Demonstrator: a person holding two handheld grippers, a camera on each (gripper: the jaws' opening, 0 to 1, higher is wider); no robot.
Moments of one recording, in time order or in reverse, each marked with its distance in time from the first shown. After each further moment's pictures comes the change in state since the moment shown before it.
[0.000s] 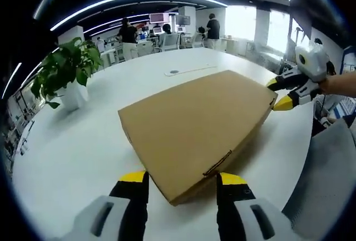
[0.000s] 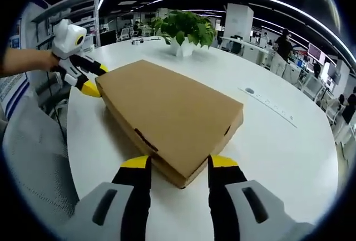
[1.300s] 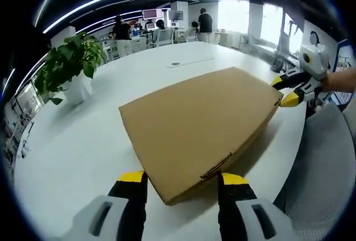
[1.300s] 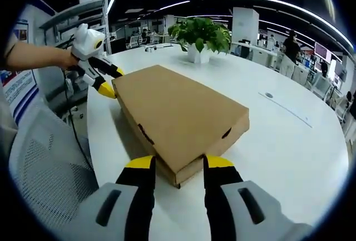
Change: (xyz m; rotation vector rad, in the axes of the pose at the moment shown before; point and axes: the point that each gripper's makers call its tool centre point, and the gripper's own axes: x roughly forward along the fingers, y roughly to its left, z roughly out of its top) left arm -0.032 0.033 -0.031 0.027 0.041 -0.039; right arm 0.000 0.064 0.010 0.026 -0.065 0.082
